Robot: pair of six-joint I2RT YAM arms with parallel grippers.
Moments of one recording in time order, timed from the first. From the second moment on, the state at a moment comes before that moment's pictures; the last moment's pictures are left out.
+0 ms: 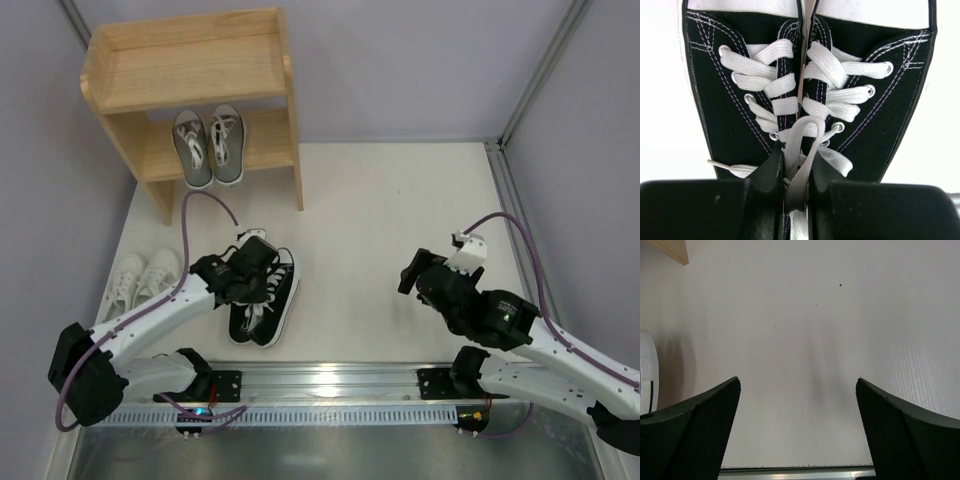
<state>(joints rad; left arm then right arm) -0.73 1.17 0.81 -0.76 -0.29 -0.66 0.98 0.70 0.80 -0.94 0.76 1.01</state>
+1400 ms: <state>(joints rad) -0.63 1.72 2.46 -0.76 -0.73 0.03 0.97 0.64 0.87 -0.97 0.80 0.90</state>
